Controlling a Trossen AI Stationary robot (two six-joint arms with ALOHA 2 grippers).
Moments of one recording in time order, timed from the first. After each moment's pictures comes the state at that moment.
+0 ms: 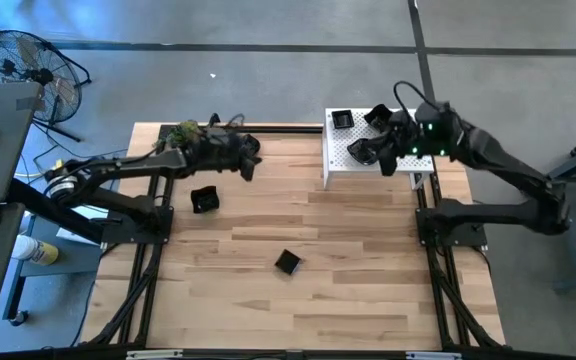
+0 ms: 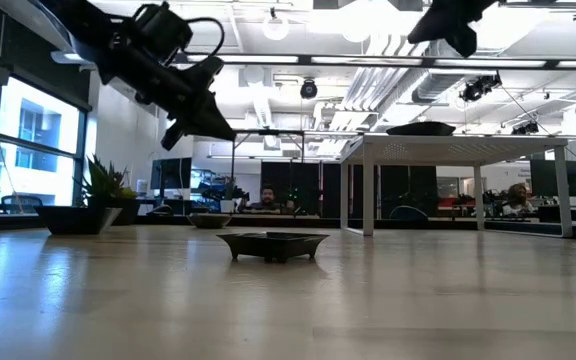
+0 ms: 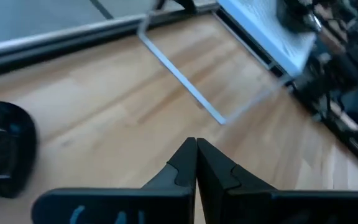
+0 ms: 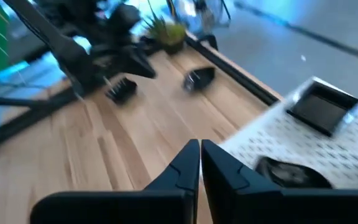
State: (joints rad) left arm 0.49 1.24 0.67 0.11 0.12 -0.50; right arm -0.53 0.93 1.11 -0.66 -0.16 0.25
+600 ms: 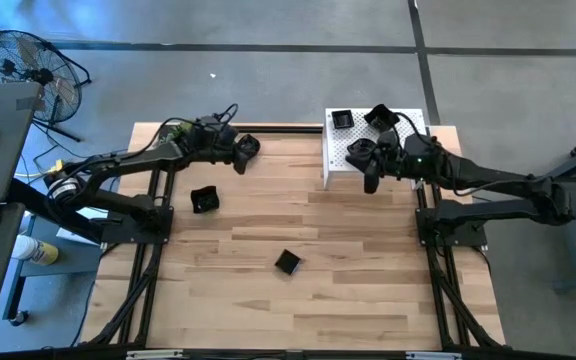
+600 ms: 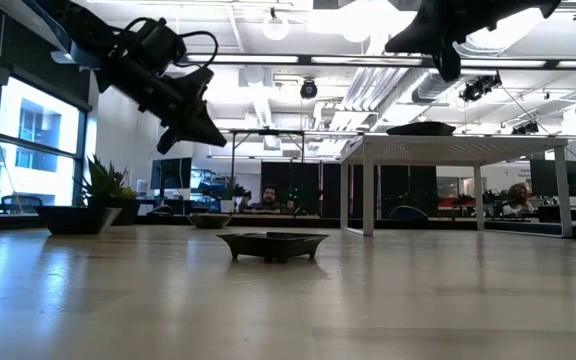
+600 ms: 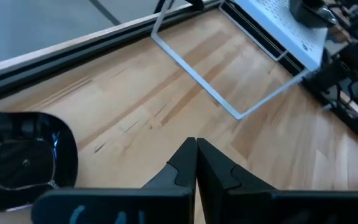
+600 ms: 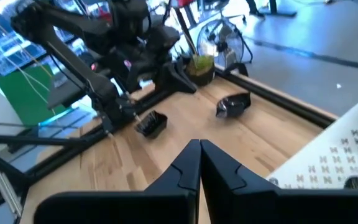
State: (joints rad) left arm 0.65 1.24 0.67 0.07 0.27 -0.36; right arm -0.30 0.88 0.75 -0.13 0.02 0.45
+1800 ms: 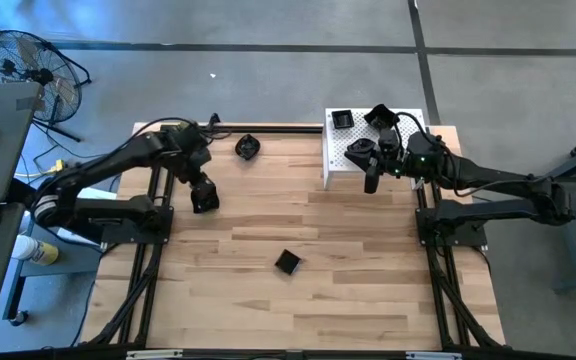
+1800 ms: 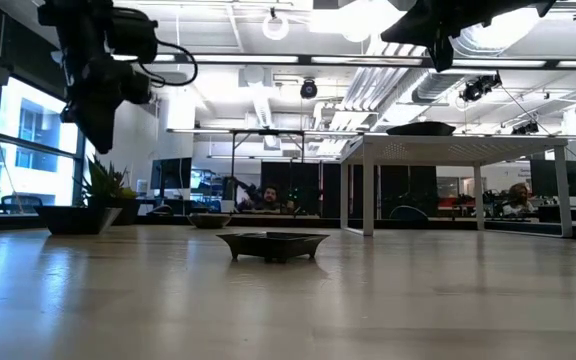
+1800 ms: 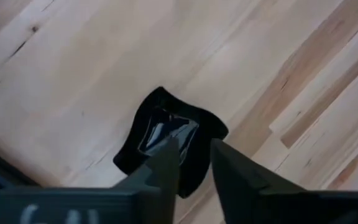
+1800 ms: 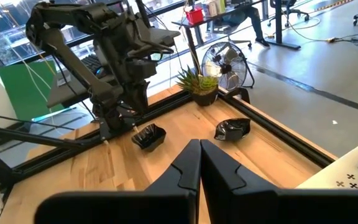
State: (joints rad) left arm 0.65 1.03 0.86 -1.08 0.14 -0.17; right arm -0.30 0.88 0.75 -0.05 0.02 0.31
